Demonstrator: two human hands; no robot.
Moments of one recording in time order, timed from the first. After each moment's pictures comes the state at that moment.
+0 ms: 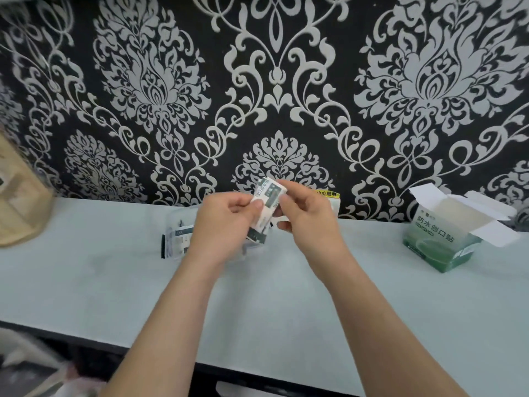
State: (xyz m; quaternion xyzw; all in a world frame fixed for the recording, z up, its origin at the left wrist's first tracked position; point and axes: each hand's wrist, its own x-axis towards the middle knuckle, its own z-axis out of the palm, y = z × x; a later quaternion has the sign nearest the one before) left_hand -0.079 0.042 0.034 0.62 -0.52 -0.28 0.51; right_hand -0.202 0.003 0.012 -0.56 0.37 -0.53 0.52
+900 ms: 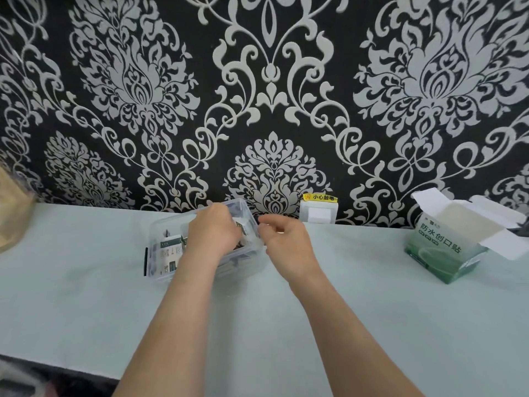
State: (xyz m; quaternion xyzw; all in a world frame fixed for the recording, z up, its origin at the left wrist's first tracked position) left_hand -0.046 -0.038 -0.011 0.81 -0.56 -0.05 0.18; right_hand -0.177 -0.022 -0.024 -0.59 0.50 -0.44 0.45
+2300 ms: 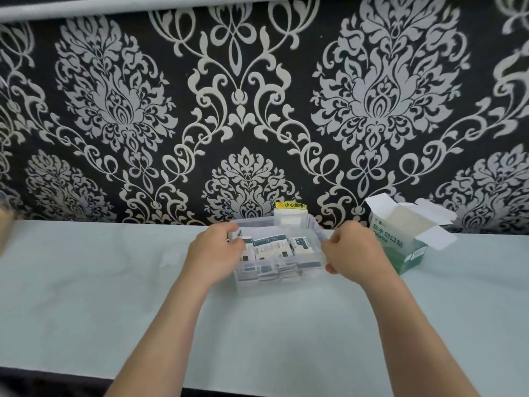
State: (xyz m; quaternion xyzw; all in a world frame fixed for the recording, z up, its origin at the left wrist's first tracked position) left_hand -0.098 0.014 0.002 0.75 -0.59 -0.16 0.27; right_hand -0.317 -0.007 0.003 -0.64 0.69 -0.24 0.22
